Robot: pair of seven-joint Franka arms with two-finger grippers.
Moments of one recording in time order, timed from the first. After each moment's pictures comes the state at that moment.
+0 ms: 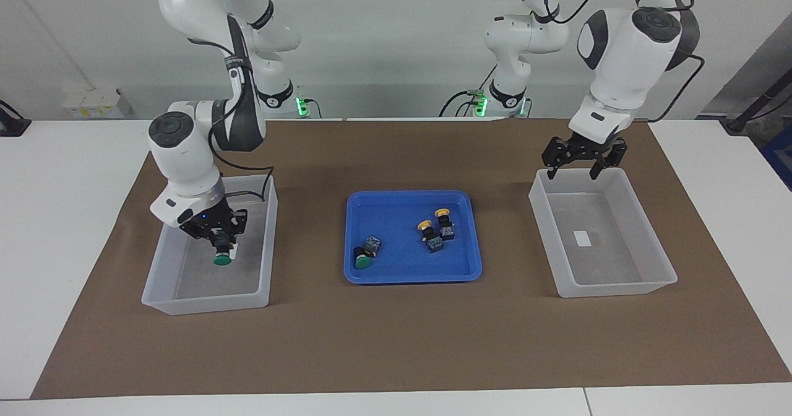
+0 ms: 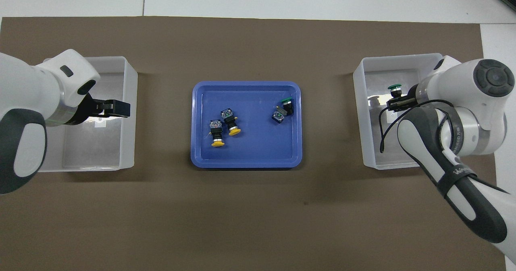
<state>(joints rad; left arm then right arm) -0.17 -0.04 -0.04 -1.89 0.01 1.95 -0.15 -0.08 0.27 0.06 -1.96 -0.07 2.33 -0.18</state>
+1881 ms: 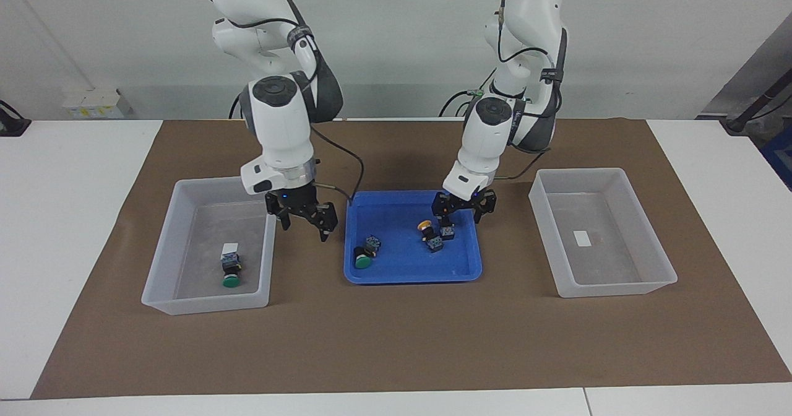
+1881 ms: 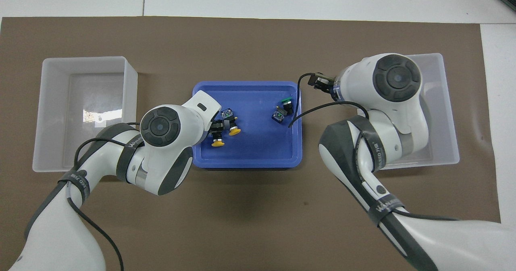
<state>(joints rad) -0.47 0.24 -0.04 -2.08 0.01 2.49 -0.54 0.28 0.30 0.07 -1.77 -0.14 2.26 0.87</state>
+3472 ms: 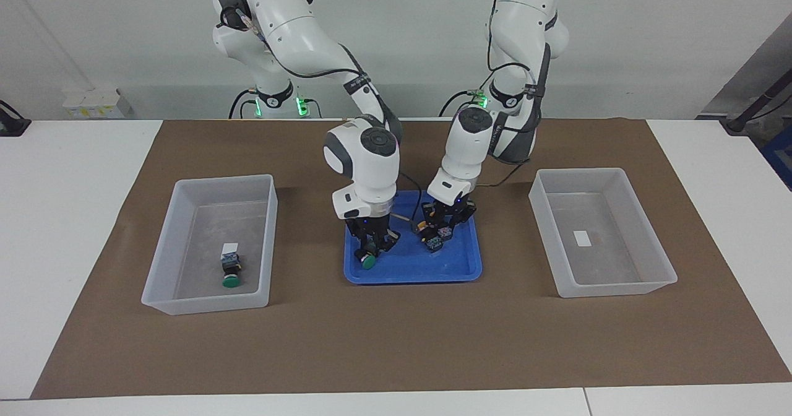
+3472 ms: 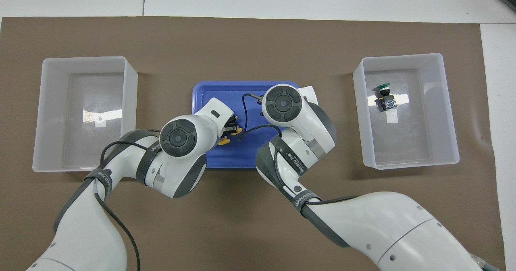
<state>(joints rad) -0.52 0.30 -0.03 -2.10 0.01 2.62 -0.61 0.45 0.55 0.07 -1.66 -0.26 2.30 1.20</state>
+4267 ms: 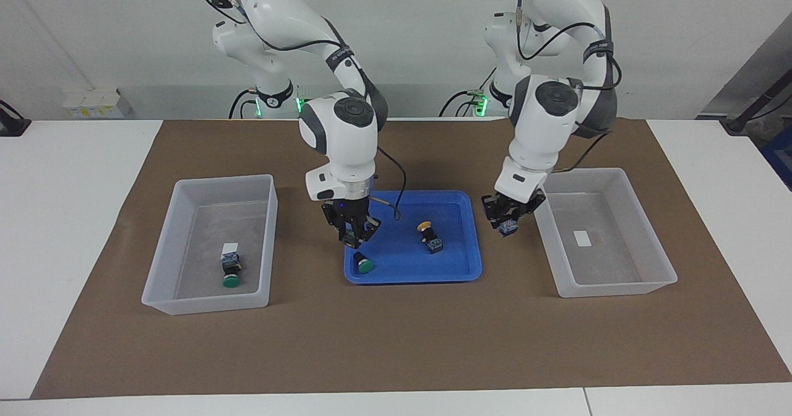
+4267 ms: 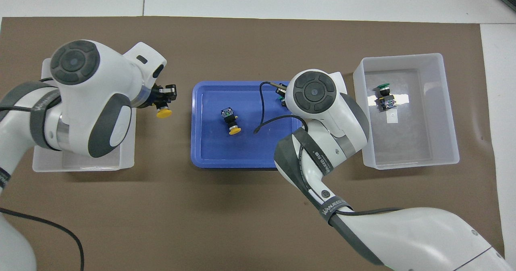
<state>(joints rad) -0.27 0.20 -0.01 -1.81 0.01 2.11 -0.34 0.40 0.40 0.07 -1.70 -0.26 2.22 1.09</state>
